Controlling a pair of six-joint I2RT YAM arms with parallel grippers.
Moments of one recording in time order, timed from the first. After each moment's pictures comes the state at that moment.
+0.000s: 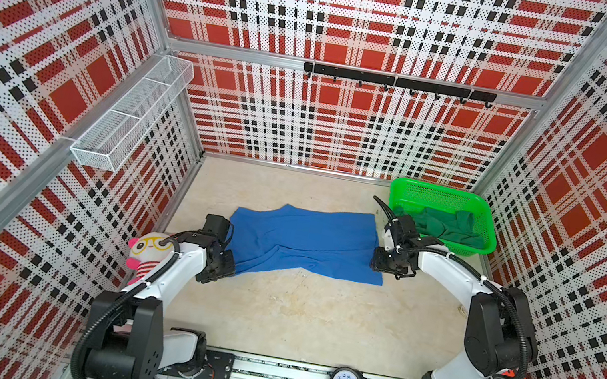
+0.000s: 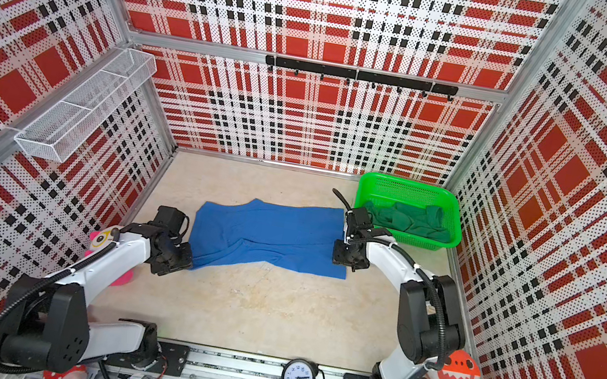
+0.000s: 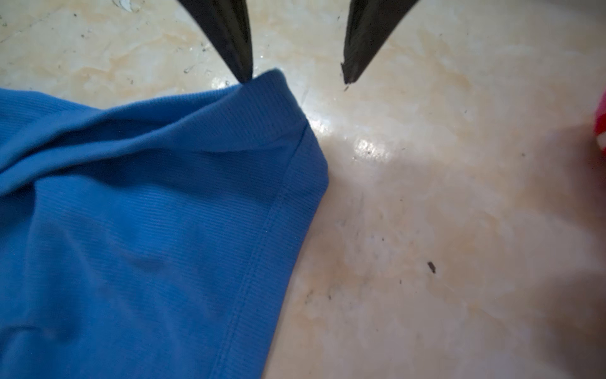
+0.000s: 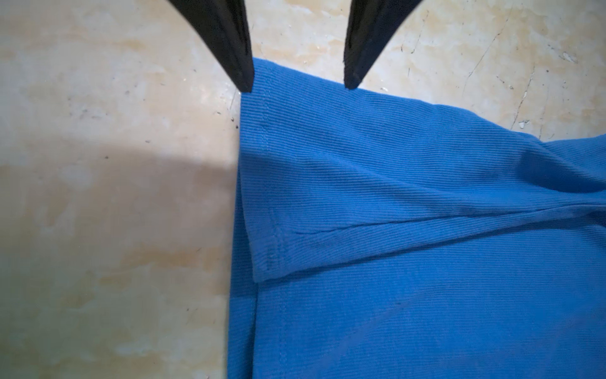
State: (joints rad) left arm -0.01 1.27 0.72 -0.78 -0.03 -0.47; right arm 0.35 1.66 1.11 -0.65 -0.11 0.31
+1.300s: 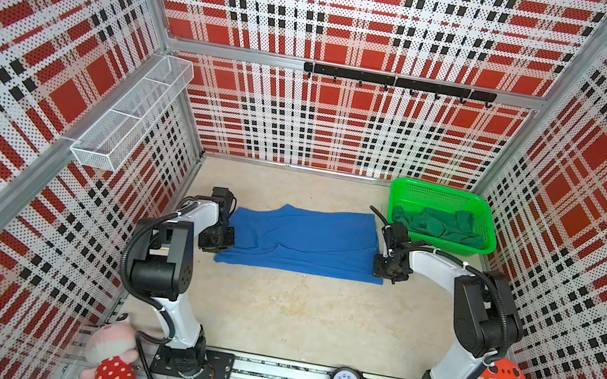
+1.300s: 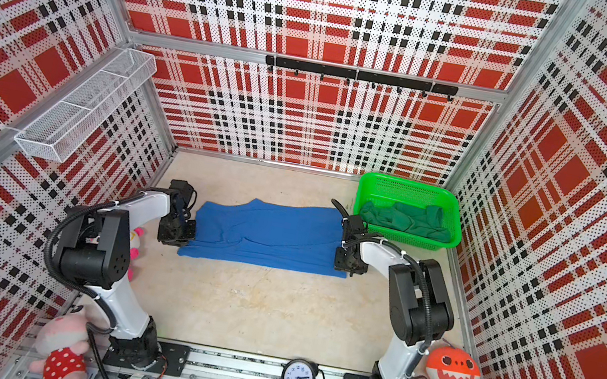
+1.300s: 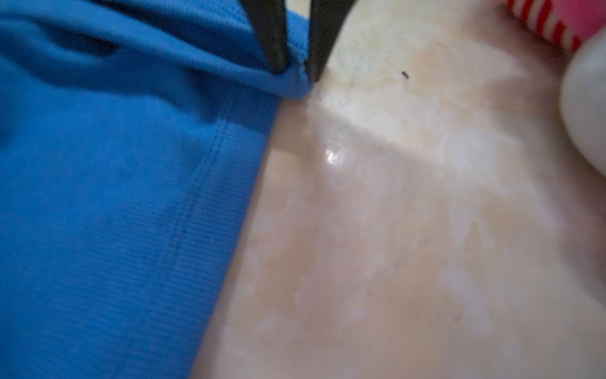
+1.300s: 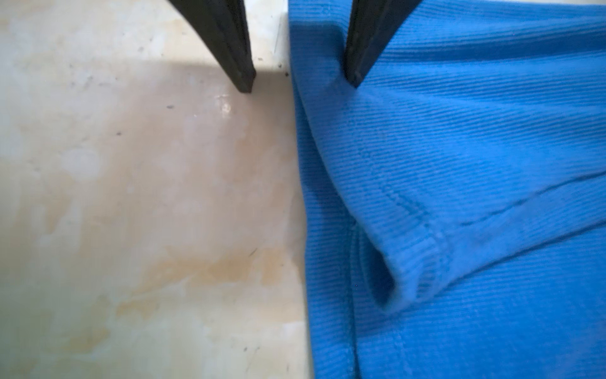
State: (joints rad) left arm 0.07 1.79 1.13 -0.83 -0.13 -0.25; right arm 0.35 1.78 1.07 -0.57 0.04 0.34
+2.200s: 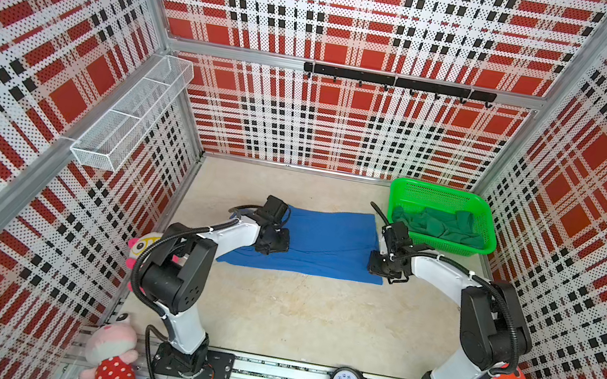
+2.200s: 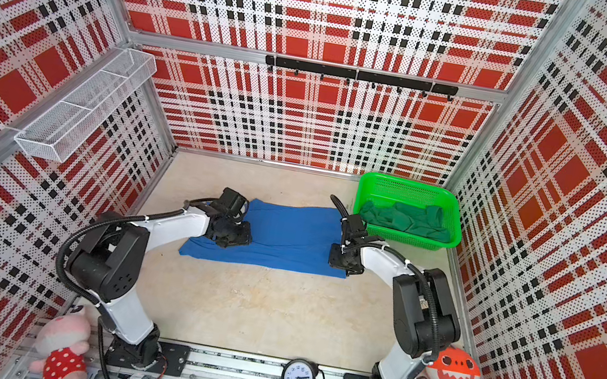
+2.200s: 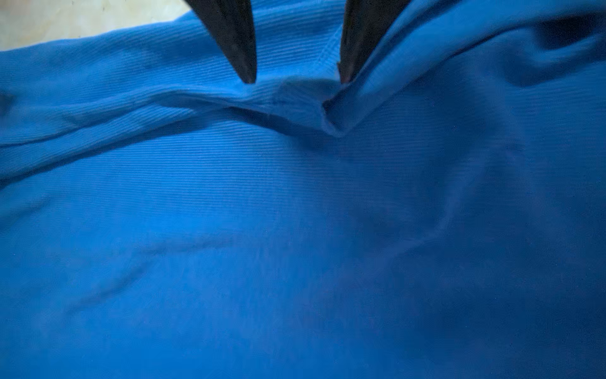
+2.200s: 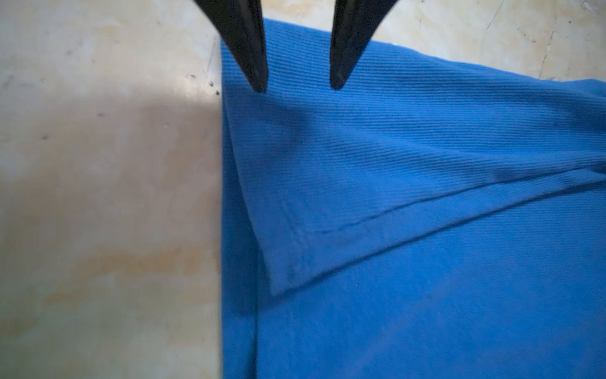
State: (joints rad) left arm -0.36 1.74 1.03 -0.41 0.13 -0.56; right arm 0.38 1.71 1.01 -0.50 -0.06 0.42
